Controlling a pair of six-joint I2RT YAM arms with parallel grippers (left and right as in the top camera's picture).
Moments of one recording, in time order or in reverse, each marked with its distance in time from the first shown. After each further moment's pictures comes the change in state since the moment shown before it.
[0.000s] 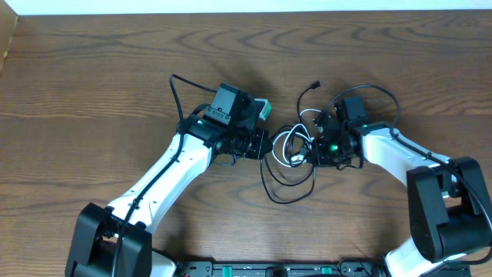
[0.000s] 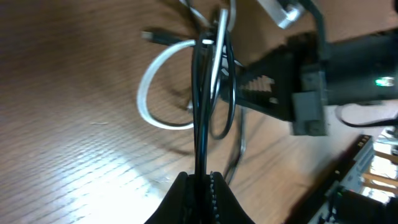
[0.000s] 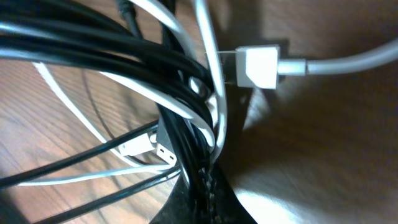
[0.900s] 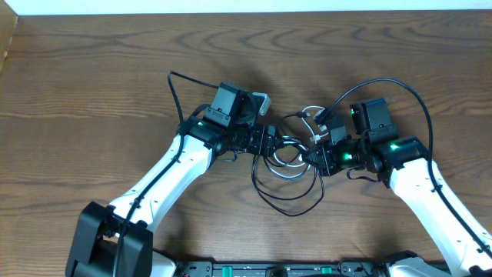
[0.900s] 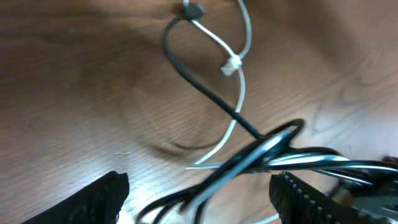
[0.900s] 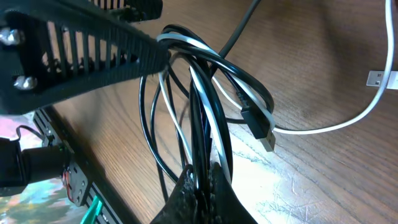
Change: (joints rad) left arm 0.000 0.002 -0.022 0.108 -0.081 0.004; right arm 0.055 -0.435 0.000 -0.173 -0.150 -0.128
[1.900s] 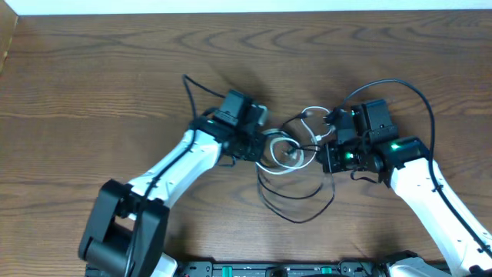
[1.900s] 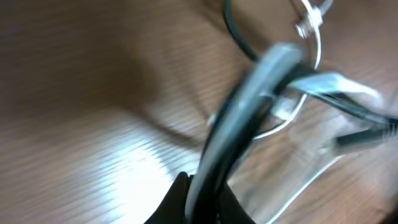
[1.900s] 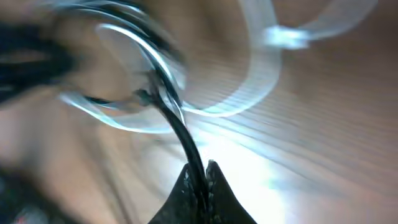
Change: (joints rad) left arm 0.014 0.094 -0.014 -0.073 -0.082 0.046; right arm -0.023 0.000 0.000 -0.077 0.297 0.182
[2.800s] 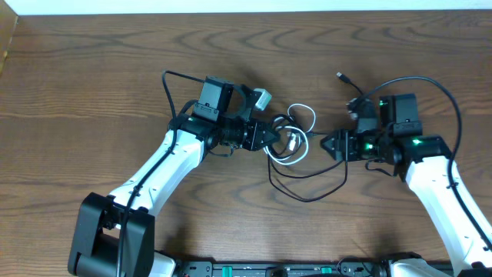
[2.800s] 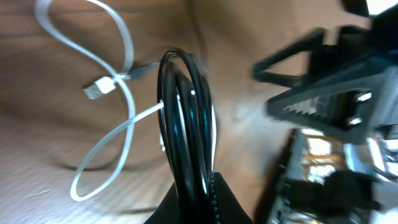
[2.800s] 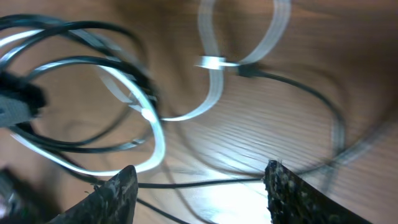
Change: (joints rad) left arm 0.075 -0.057 -0.008 0.195 0.514 0.019; right arm -0.132 0.000 -0.001 0.105 -0.190 -0.132
